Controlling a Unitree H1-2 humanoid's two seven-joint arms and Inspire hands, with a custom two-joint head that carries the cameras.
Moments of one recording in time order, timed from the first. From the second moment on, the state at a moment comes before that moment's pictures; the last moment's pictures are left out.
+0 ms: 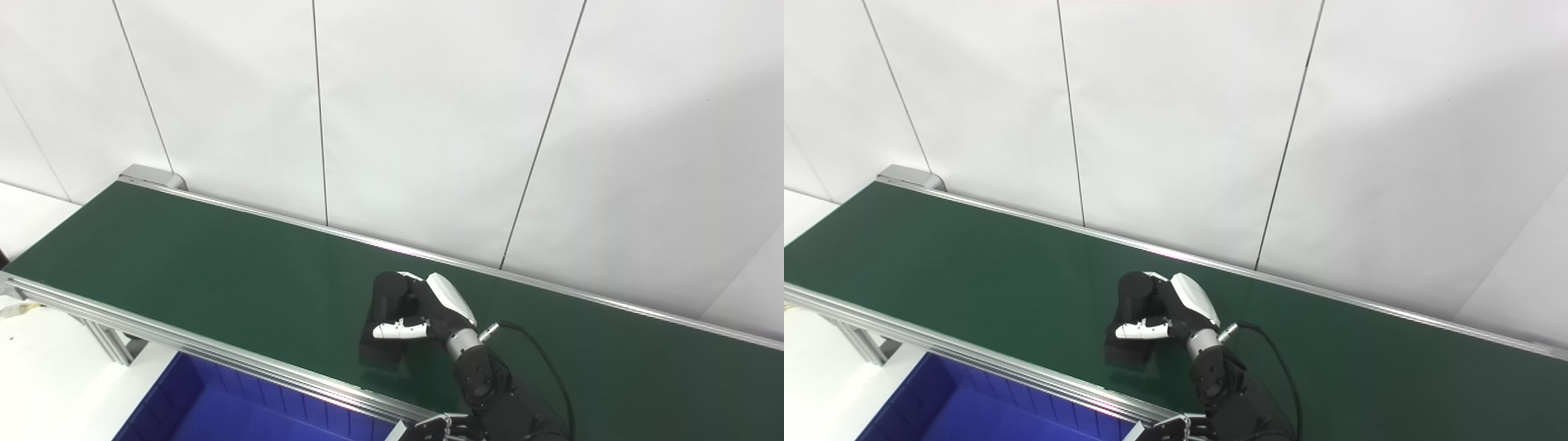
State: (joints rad) left arm 0.13 -0.05 -0.27 0.35 0.07 -0.43 -0.05; right arm -0.88 0.23 0.44 1.24 -0.49 -0.27 -0.15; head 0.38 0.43
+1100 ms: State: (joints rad) left arm 0.14 -0.03 -0.25 0.33 0.01 -0.43 -0.11; right arm -0.77 0.20 0.38 1.01 -0.42 -0.41 -0.27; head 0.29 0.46
